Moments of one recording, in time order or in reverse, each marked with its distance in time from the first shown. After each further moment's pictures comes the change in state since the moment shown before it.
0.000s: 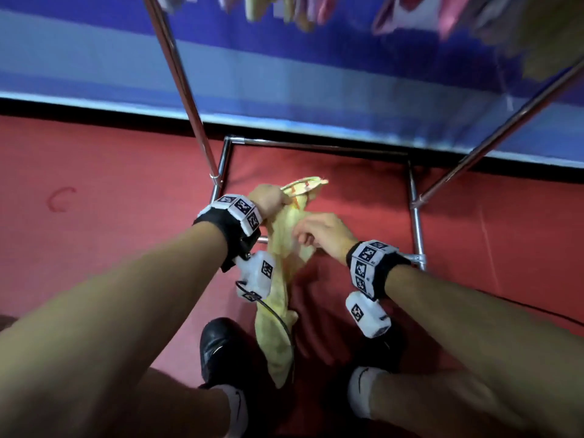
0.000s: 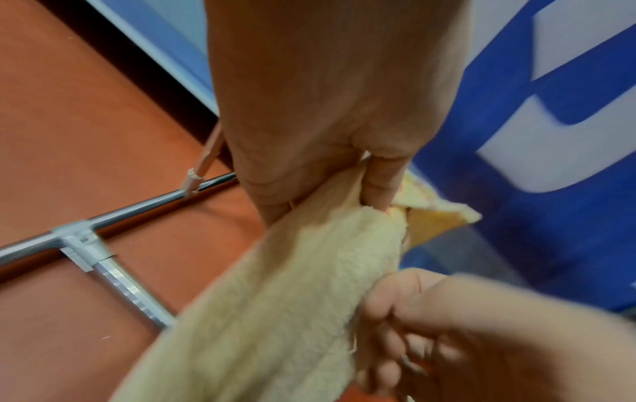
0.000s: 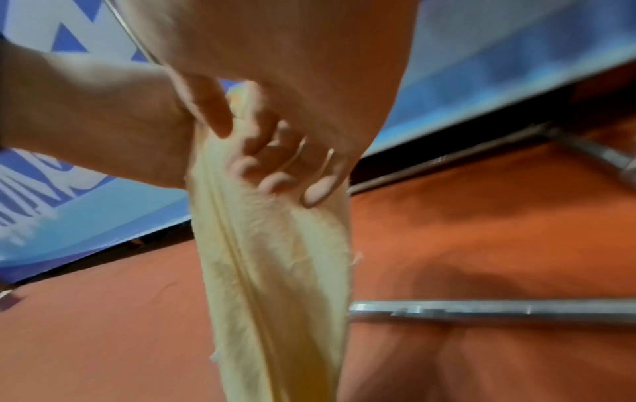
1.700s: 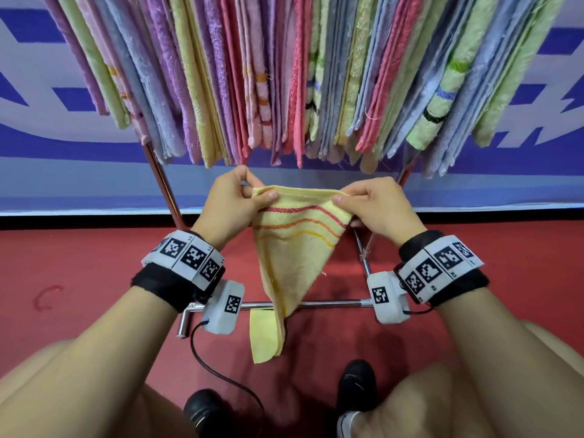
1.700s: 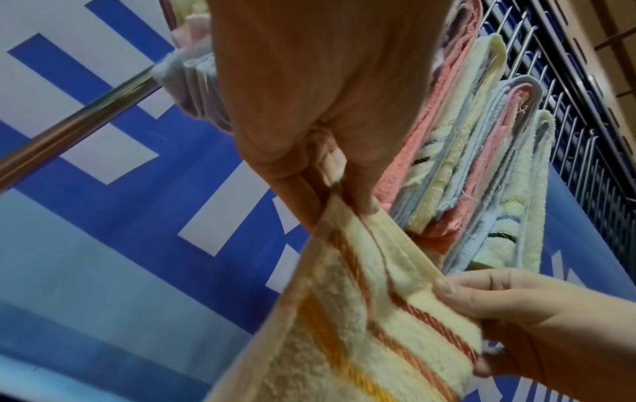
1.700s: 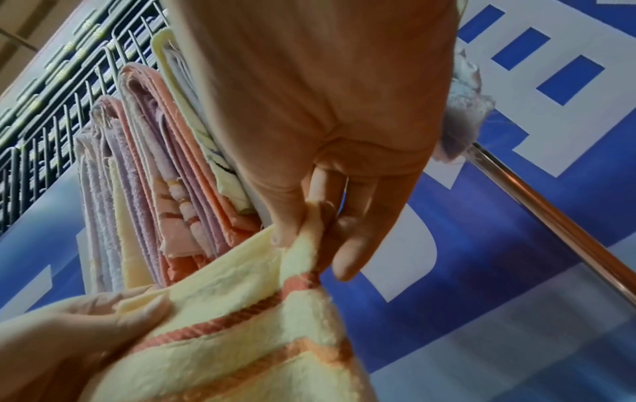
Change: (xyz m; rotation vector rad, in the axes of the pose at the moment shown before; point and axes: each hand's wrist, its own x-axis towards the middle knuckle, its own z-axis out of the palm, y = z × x) left_hand -0.168 0.122 -0.023 -0.129 0.224 0.741; right_hand -0.147 -0.132 -0.182 -0.166 0.481 -0.326
